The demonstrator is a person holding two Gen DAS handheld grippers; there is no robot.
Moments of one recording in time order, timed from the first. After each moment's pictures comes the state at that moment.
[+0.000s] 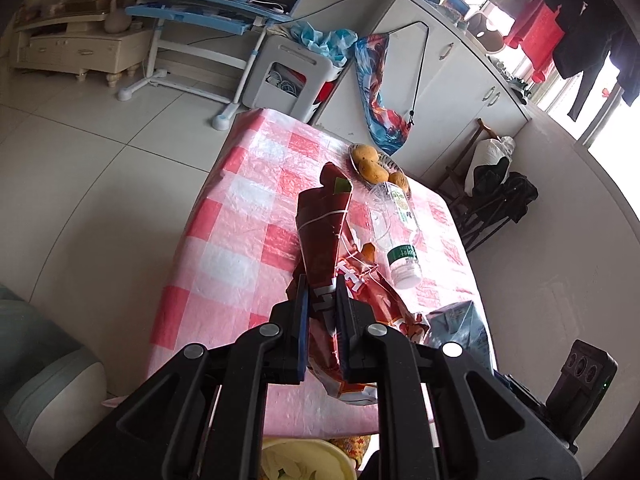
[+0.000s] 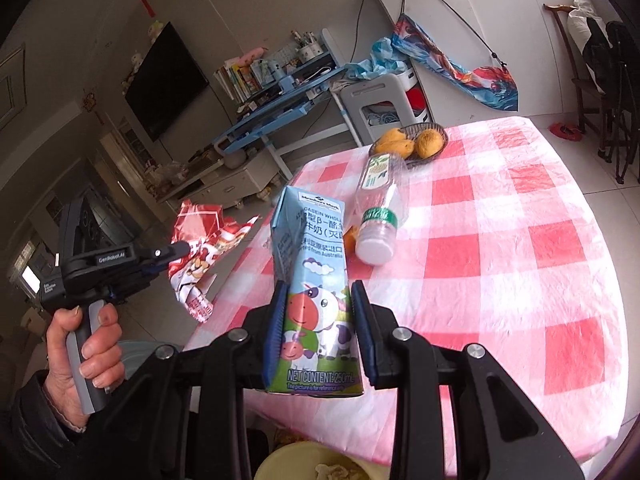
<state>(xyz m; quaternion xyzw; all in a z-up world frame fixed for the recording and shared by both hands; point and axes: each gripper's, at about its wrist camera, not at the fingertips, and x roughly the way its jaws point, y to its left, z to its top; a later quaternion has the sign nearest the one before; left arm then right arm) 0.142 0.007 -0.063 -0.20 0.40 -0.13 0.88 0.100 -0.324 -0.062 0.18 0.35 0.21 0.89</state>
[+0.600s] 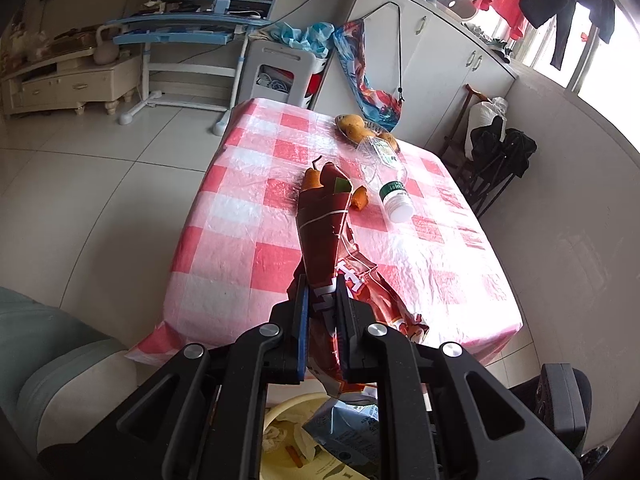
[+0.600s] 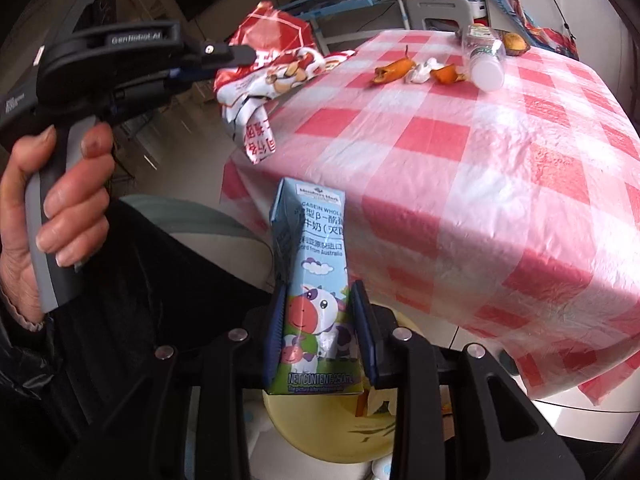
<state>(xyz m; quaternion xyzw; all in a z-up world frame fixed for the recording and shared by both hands) 0.055 -0.012 -0.067 -0.11 0.40 -0.14 0.90 0.002 -0.232 -0.127 0.03 0.48 0.29 0.83</state>
